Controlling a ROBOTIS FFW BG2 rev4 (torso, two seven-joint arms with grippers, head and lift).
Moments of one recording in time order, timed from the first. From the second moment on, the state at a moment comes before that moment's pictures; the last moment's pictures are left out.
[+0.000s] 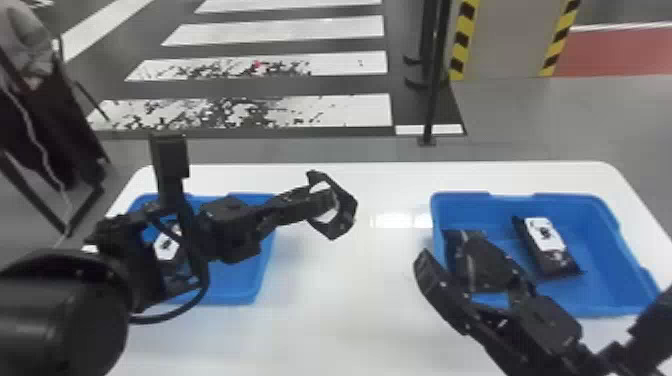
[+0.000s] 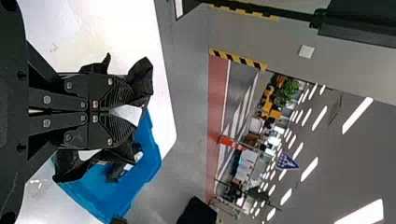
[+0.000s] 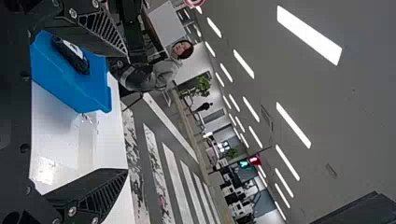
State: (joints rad) left arm 0.10 0.19 0.14 -2.25 0.35 1.00 -0.71; right arm 0.56 -0.07 0.09 -2.21 -0.44 0.22 0.51
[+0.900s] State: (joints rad) left arm 0.07 0.19 -0.04 -2.24 0.48 0.98 -0.71; right arm 0.48 -0.09 0.19 -2.16 -0.51 0.24 0.50
